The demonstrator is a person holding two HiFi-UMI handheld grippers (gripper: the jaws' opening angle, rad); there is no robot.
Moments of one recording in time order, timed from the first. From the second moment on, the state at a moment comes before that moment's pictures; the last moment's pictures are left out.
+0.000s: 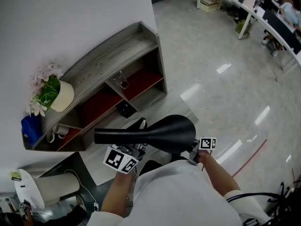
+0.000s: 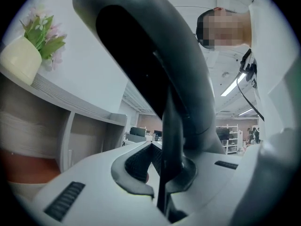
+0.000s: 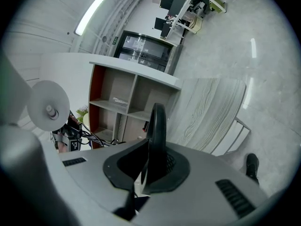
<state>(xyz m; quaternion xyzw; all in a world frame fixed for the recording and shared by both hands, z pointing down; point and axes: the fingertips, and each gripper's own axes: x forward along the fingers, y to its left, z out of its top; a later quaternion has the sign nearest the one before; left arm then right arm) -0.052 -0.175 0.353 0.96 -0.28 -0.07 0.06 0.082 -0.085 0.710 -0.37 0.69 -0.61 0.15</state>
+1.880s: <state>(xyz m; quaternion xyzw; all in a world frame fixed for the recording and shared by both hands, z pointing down) 0.050 -0.320 0.480 0.98 -0.01 0.00 0.18 0.100 -0.136 0.821 -0.55 0.51 -0.59 0.30</state>
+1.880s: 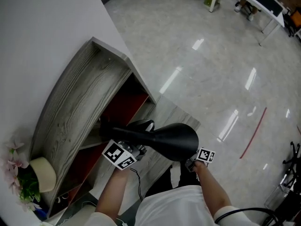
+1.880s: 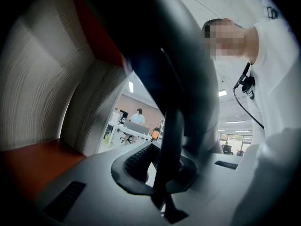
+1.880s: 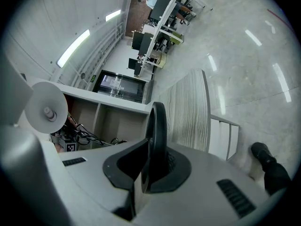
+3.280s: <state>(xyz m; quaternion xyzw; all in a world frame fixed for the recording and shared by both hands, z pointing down) 0.048 -0.343 0.498 0.98 -0.06 -0.01 0.19 0.091 -0.163 0.855 -0.56 0.51 -0.60 0.27</state>
